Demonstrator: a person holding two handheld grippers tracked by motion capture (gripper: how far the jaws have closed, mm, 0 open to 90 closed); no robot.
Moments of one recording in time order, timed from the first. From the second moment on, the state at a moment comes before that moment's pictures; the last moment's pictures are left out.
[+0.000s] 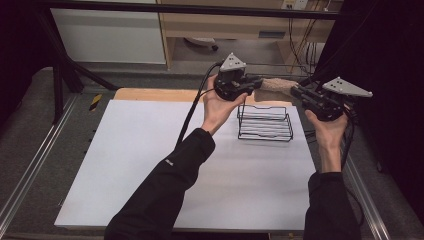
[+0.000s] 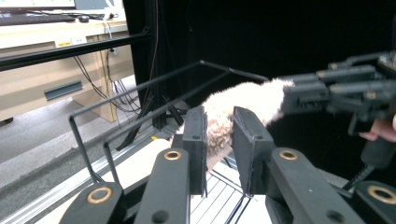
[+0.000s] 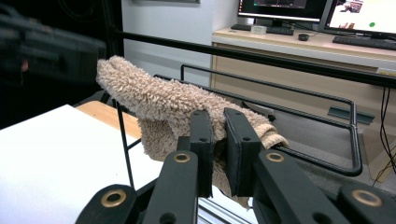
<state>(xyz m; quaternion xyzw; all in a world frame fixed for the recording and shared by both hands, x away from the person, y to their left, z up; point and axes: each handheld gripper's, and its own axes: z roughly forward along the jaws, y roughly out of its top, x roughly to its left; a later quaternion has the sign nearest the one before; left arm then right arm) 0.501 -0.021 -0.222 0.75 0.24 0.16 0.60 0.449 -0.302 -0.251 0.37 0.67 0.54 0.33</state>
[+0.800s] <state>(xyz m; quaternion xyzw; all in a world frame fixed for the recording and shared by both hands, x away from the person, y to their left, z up) 0.512 -0.033 -0.232 0.78 0.24 0.12 0.56 0.447 -0.304 -0.260 0.37 0.68 0.54 0.33</state>
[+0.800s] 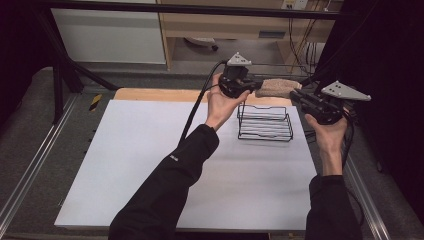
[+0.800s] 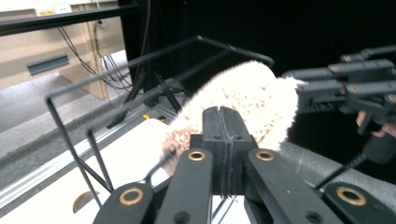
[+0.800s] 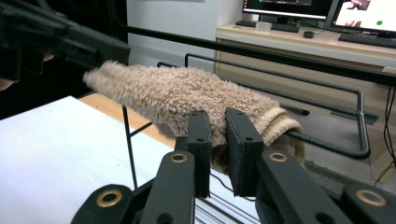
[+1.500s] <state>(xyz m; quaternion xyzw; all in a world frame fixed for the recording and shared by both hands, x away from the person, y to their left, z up) 0.509 -0.040 -0.253 0.80 0.23 0.14 0.53 0.442 -0.297 -0.254 0.38 0.69 0.54 0.30</state>
